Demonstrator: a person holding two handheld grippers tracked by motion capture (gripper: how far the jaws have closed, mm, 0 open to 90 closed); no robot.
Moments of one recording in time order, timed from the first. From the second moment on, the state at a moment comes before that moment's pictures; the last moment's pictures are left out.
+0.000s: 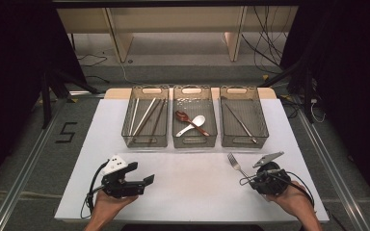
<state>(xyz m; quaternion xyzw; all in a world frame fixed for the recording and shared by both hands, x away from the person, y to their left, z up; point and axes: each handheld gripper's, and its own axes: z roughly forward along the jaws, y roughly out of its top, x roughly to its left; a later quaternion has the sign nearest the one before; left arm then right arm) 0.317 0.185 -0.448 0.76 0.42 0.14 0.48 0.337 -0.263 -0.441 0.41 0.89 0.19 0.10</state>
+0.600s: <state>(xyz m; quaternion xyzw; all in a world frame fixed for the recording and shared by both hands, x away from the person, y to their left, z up) 0.317 0.186 -0.448 0.76 0.42 0.14 0.48 0.374 -0.250 -0.453 0.42 0.90 0.12 0.06</state>
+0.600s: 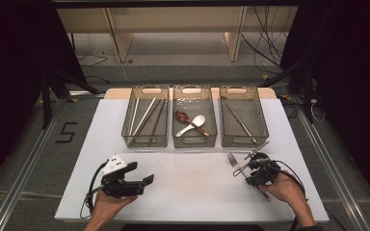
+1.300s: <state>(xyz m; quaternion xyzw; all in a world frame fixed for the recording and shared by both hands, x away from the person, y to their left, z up) 0.317 0.185 -0.448 0.76 0.42 0.14 0.48 0.381 -0.245 -0.454 0.42 0.90 0.10 0.05</state>
